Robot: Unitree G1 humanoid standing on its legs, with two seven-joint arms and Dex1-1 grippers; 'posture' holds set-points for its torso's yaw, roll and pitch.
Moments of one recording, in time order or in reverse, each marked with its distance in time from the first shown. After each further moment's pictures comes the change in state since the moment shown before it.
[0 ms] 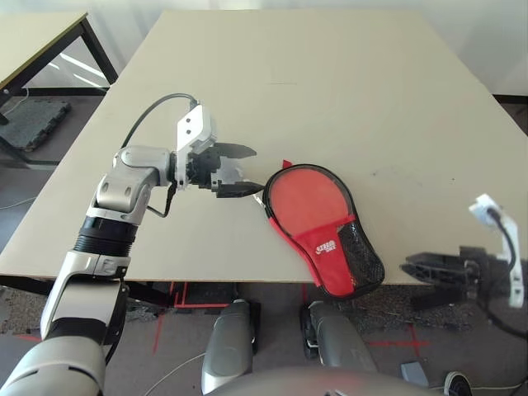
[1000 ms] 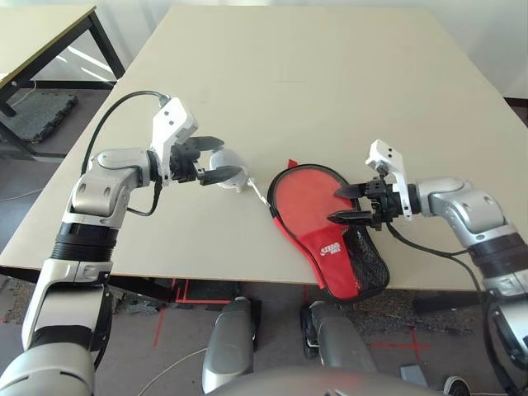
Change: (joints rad) left arm 0.051 0.050 0.047 -0.026 0.062 0.119 0.248; right arm -0.492 0.344 0.551 0.412 -0.583 -0.480 0.148
